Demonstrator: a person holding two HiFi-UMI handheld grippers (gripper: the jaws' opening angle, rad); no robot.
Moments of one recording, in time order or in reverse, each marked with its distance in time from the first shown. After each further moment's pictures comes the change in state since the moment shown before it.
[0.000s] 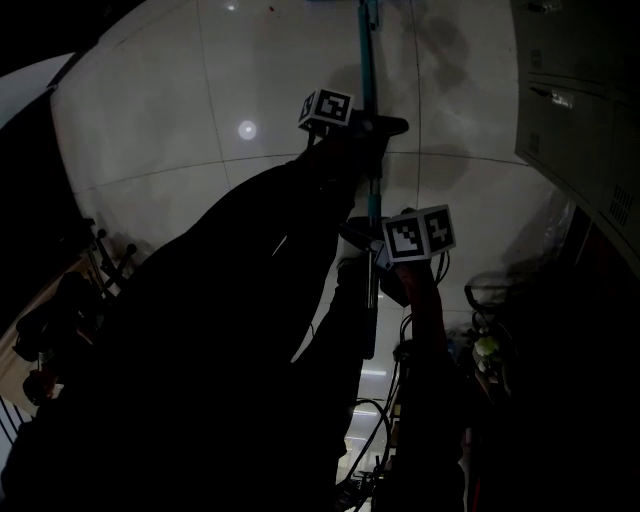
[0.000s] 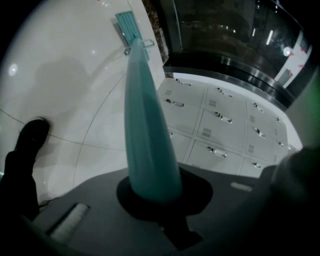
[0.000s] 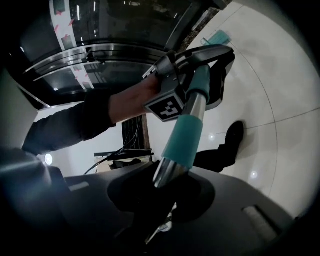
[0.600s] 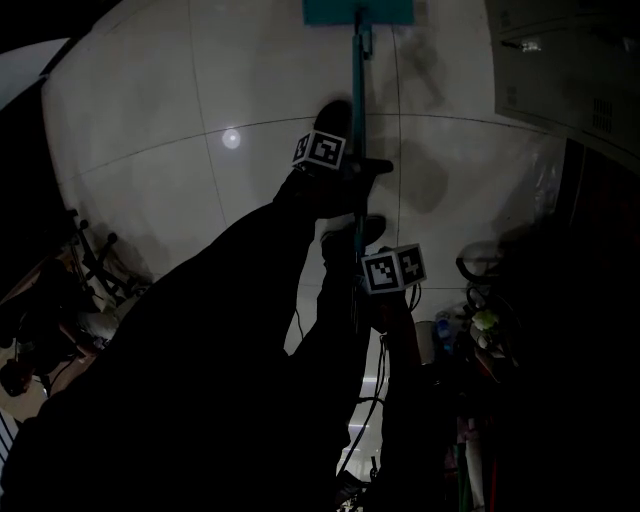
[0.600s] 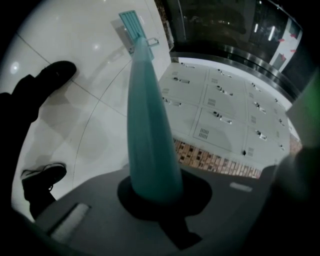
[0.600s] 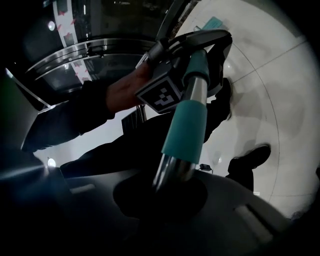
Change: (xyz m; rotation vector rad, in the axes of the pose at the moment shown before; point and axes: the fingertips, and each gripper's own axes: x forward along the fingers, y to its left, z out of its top) left arm 0.016 0.077 -0.240 -0.006 0.046 0.032; right arm 0.014 -0.018 -0.256 0.093 0.026 0.032
